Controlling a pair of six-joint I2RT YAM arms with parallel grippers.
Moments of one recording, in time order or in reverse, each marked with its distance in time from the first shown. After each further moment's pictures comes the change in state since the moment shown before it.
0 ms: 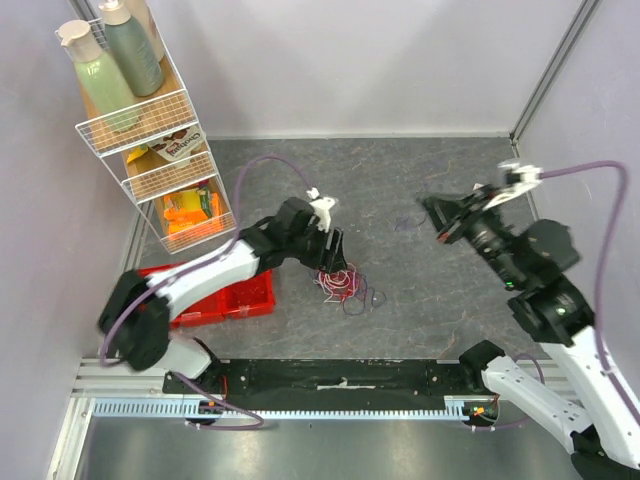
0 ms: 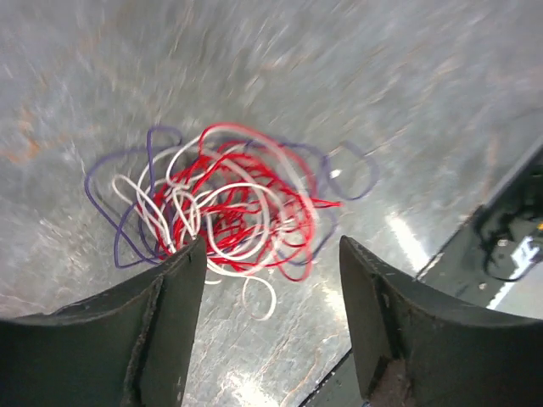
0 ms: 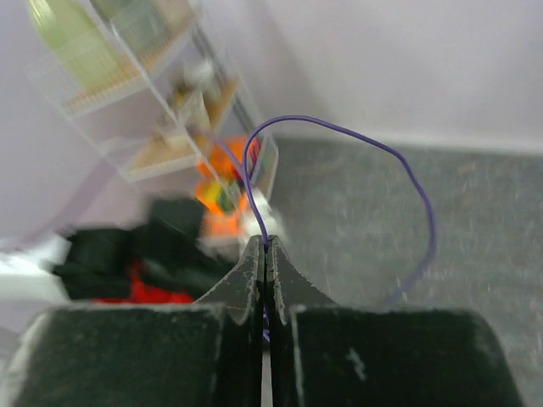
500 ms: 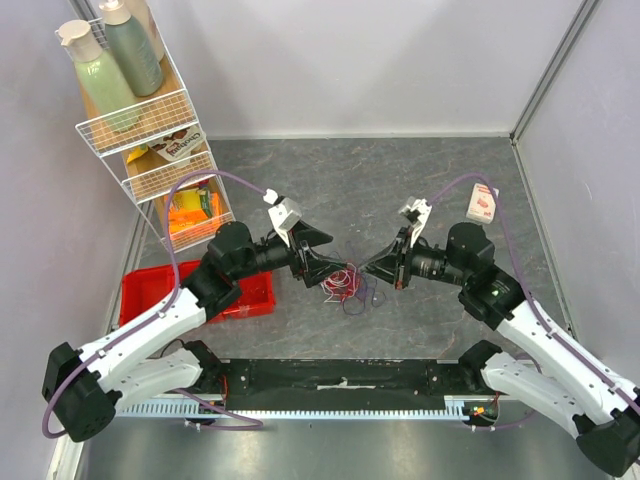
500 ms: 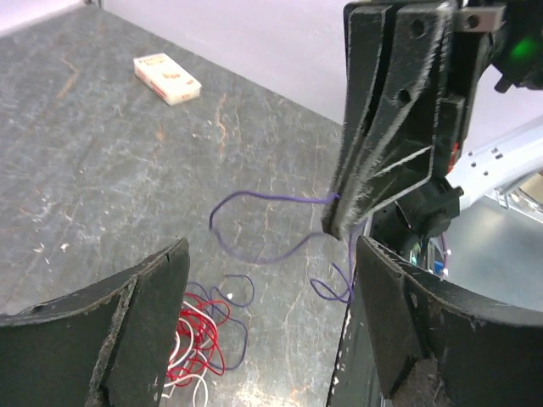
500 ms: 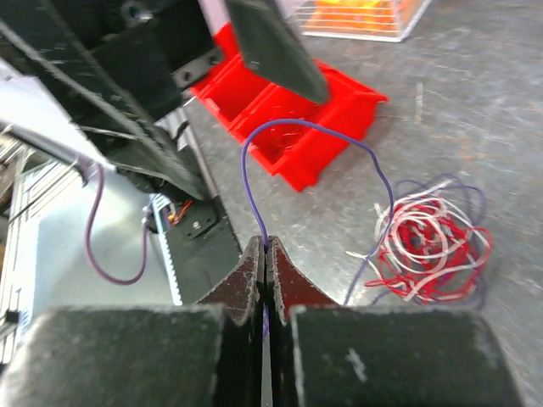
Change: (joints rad) left arm -0.001 -0.604 -0.323 0.576 0.235 0.082; right arm 0.072 0.095 -0.402 0.122 -0.546 -0.067
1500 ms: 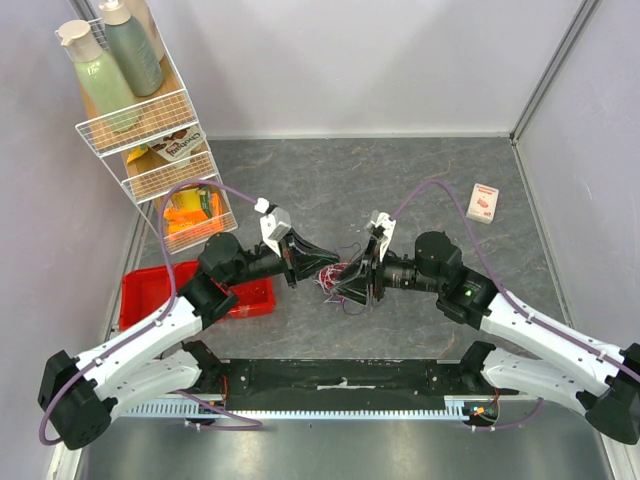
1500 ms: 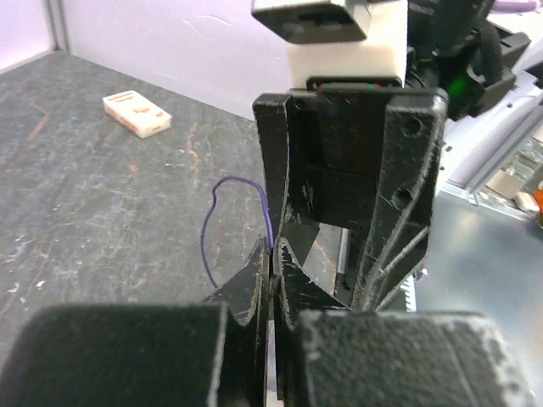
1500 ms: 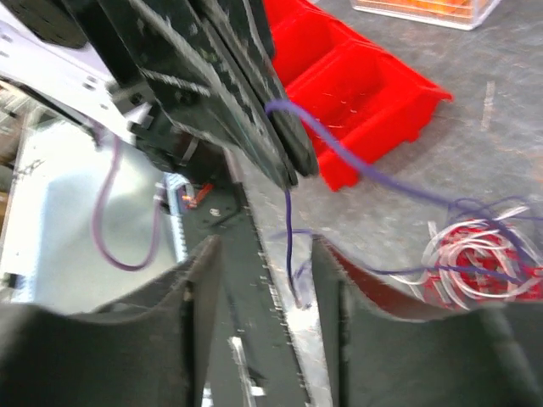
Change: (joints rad) left arm 0.000 -0.041 -0.087 0.156 0.118 -0.031; right arm 0.248 0.138 -0.012 0.163 0.075 -0.003
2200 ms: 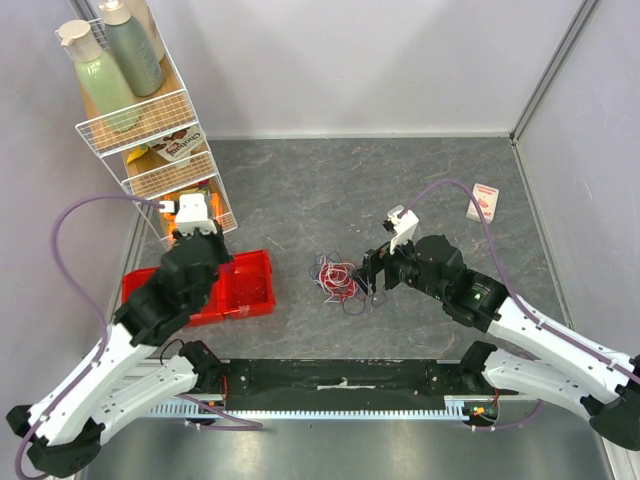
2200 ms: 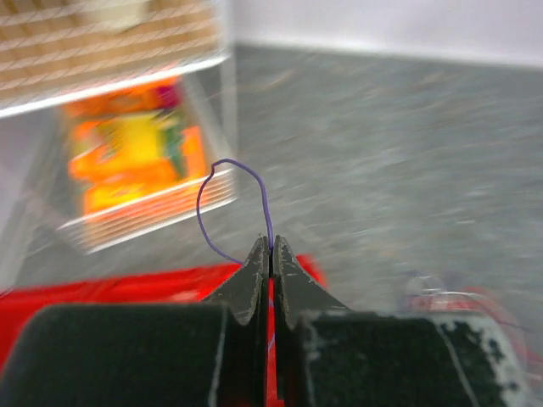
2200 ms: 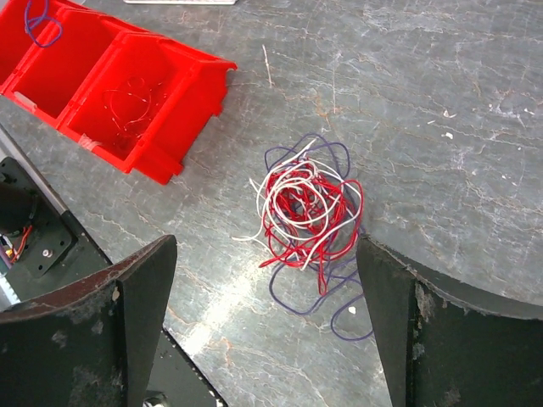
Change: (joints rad) left arm 0.001 -0.293 0.273 -0.872 -1.239 0.055; right arm 0.009 -0.053 0.017 -0.253 0.515 -0.101
